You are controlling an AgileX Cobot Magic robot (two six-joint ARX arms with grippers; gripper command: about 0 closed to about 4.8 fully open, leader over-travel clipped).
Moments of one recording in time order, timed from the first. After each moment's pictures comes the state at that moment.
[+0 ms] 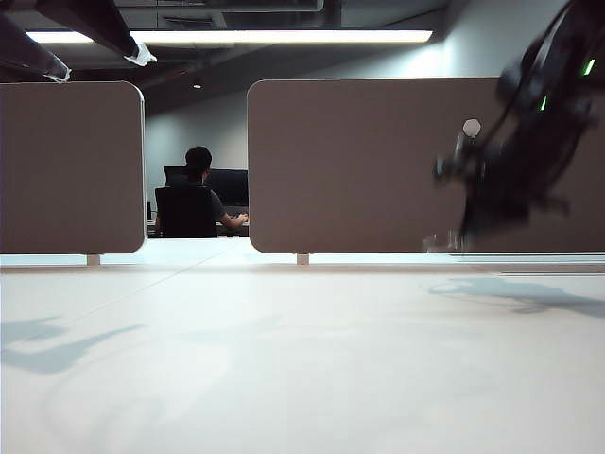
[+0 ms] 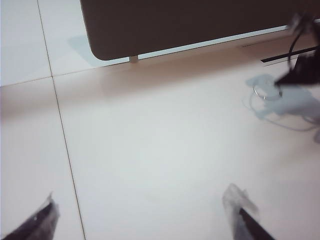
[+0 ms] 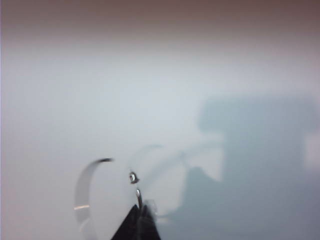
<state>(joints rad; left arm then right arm) -0.45 0.80 0.65 -0.13 0.00 0.01 0.09 1.90 1.38 -0.23 -0.27 0.15</state>
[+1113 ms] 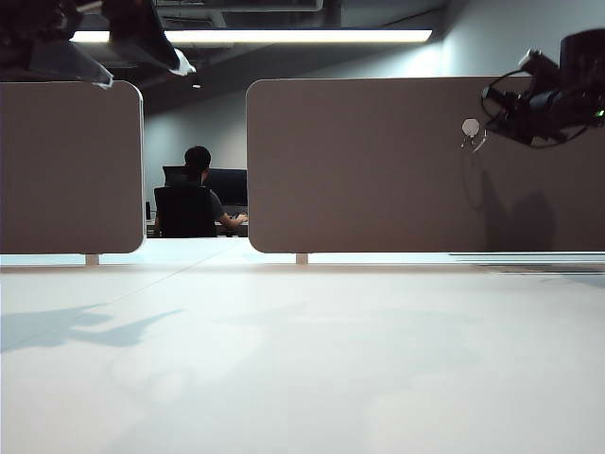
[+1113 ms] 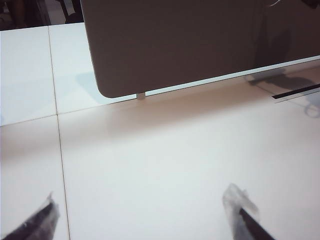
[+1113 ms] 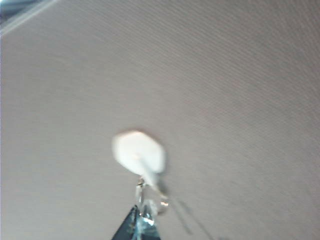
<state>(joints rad) -0.45 1.01 0.65 0.21 -0.03 0.03 -0.15 2.48 2.29 0.31 -0.48 0.43</state>
